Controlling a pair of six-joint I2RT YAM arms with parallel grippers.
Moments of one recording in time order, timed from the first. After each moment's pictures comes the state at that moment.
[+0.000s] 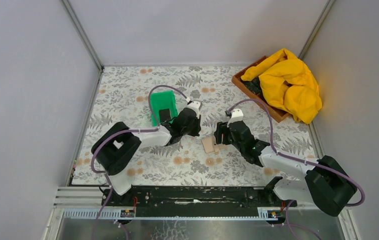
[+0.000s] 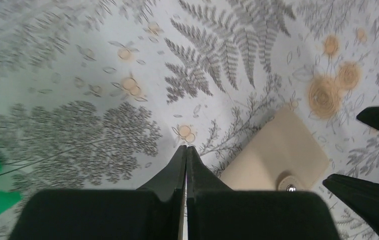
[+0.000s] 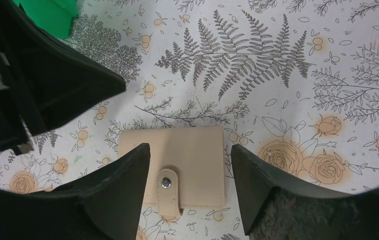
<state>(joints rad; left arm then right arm) -0.76 1.72 0.88 0.21 -0.10 -0.42 0.71 1.21 0.47 0.20 0.24 0.38</state>
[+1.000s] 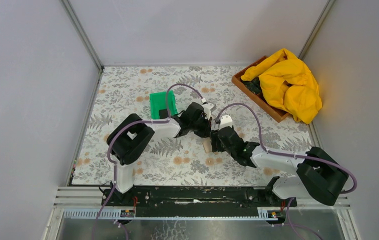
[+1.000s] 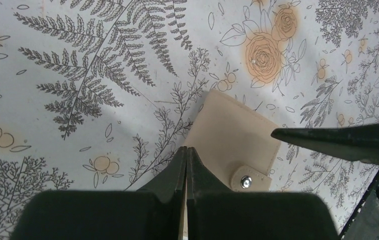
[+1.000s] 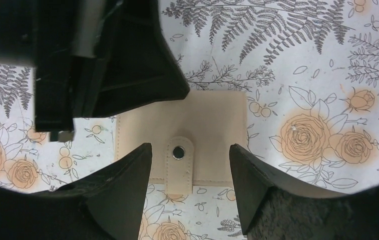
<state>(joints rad) -0.74 1.93 1.07 0.13 0.32 -0.33 0.84 1.29 0.49 0.10 0.33 0.38</state>
